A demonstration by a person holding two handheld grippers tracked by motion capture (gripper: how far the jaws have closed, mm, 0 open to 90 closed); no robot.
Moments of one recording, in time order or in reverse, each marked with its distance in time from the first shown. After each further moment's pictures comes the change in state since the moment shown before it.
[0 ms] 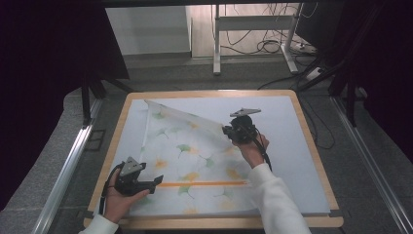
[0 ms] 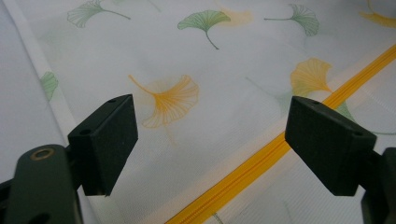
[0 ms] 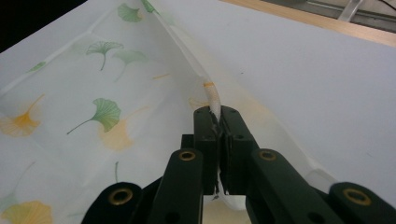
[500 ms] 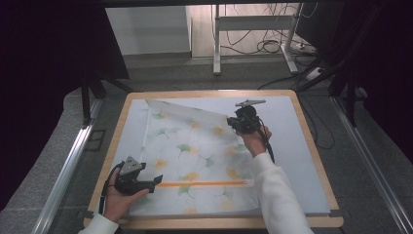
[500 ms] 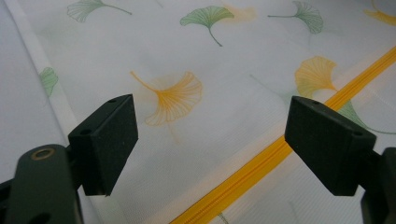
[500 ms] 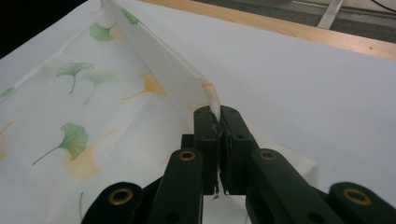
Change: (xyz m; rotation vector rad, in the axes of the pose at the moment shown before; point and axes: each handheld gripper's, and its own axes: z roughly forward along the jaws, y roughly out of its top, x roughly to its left) left arm 0.005 -0.002 0.002 0.005 -0.007 -0.013; right arm -0.030 0.017 0.013 -0.008 -0.032 0.060
